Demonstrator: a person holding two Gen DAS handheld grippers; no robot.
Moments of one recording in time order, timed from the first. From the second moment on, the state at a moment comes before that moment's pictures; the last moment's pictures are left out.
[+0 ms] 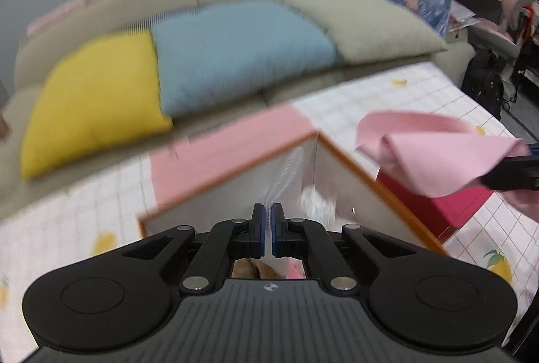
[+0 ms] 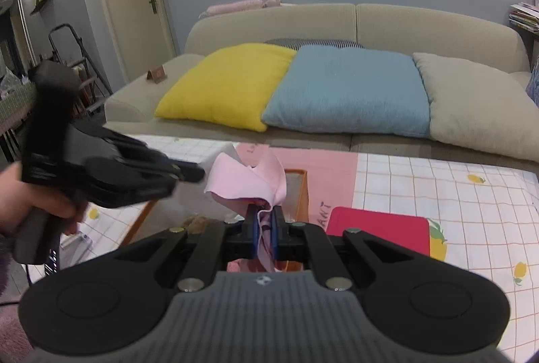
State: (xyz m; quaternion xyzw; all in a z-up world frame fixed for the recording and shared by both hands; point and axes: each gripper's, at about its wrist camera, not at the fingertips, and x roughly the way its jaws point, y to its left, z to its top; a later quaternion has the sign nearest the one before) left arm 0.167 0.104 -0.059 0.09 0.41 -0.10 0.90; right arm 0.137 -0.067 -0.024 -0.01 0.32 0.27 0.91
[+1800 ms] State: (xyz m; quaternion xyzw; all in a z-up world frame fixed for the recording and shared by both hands) left arm 0.034 0.097 0.005 -0.08 0.29 0.00 0.95; right arm 0.105 -0.086 -0.013 -0.02 0.37 0.24 0.89
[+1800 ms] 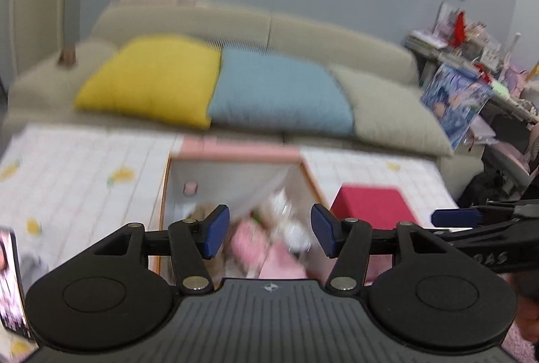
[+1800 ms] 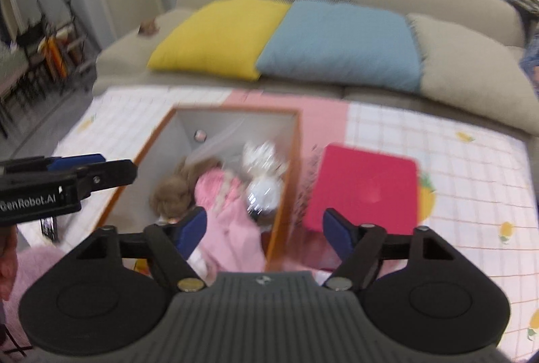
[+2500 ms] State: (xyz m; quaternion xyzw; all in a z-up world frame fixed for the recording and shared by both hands) left arm 0.020 0.034 0.013 -0.03 0.34 0.03 0.94; right arm 0.052 -0.153 0.005 0.04 0.36 0.13 0.92
